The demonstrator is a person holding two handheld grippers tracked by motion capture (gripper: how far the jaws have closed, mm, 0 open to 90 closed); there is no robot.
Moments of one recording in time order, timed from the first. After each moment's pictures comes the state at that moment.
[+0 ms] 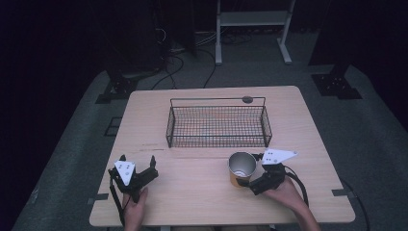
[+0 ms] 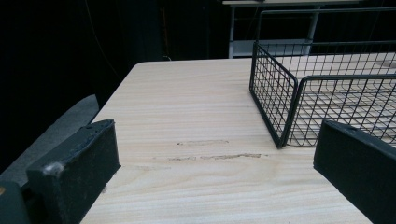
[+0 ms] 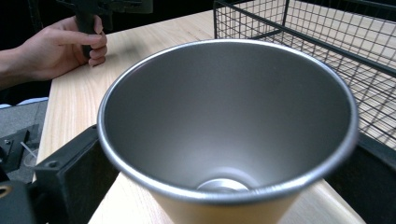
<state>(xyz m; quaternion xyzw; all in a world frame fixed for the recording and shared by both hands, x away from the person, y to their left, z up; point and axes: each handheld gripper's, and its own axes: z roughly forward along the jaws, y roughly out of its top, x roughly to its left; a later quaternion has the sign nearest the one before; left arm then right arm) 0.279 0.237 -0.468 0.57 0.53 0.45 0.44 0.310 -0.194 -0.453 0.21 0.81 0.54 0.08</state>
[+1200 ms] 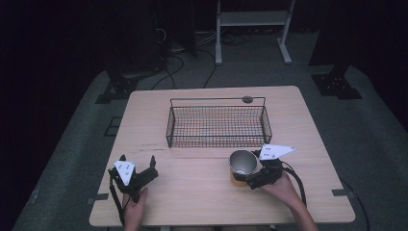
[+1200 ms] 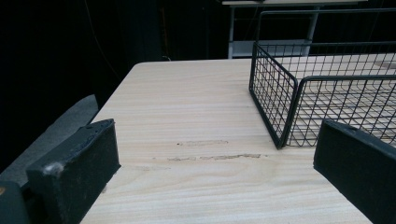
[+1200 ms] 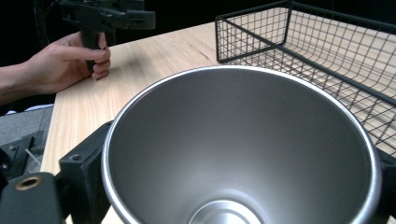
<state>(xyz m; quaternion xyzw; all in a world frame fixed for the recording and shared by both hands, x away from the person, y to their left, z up) 0.279 0.237 -0.468 0.57 0.53 0.45 0.44 0.318 -0.188 -0.442 0.21 0.80 0.55 0.08</state>
